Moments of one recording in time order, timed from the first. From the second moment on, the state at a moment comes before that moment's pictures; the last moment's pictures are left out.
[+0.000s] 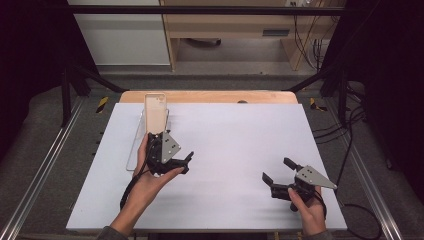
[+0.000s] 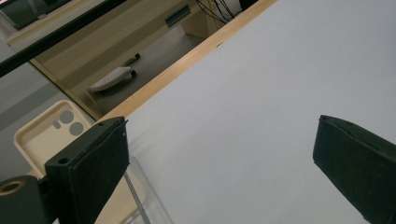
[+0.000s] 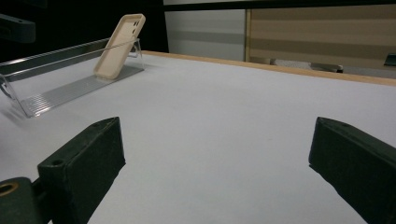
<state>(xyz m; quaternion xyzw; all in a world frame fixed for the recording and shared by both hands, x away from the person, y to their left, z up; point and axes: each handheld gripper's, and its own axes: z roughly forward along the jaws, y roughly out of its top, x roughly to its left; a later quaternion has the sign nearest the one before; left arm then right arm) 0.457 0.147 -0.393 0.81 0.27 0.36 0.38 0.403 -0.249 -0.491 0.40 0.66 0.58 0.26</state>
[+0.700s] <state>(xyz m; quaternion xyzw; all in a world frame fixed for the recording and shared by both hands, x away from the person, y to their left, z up) 0.431 0.184 -0.388 0.77 0.29 0.36 0.43 0.402 -0.248 -0.491 0.40 0.66 0.58 0.26</state>
